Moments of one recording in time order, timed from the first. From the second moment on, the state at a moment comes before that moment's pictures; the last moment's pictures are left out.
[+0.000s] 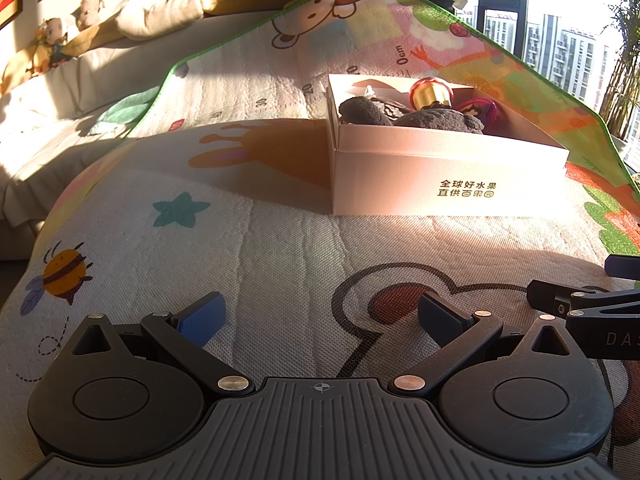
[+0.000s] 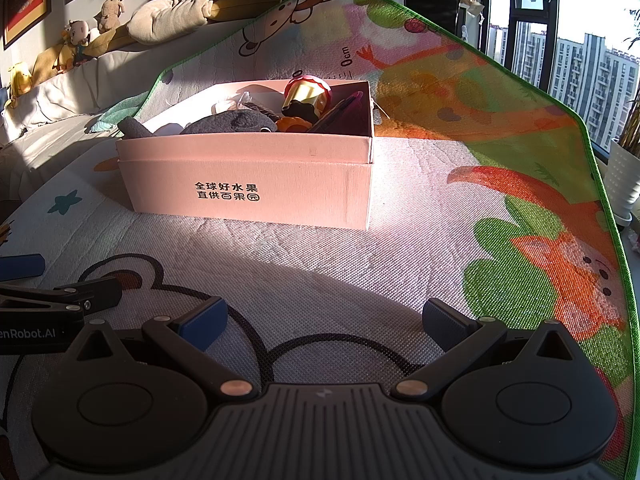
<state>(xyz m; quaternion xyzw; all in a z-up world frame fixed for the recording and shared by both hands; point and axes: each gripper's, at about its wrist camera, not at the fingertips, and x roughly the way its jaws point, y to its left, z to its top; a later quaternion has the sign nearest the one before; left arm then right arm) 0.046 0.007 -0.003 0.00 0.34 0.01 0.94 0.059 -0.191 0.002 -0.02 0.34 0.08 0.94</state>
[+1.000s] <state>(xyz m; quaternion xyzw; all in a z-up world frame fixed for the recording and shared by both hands) 0.048 0.009 0.003 0.01 0.37 -0.01 0.93 0.059 -0.191 0.002 -0.02 0.34 0.08 0.94</state>
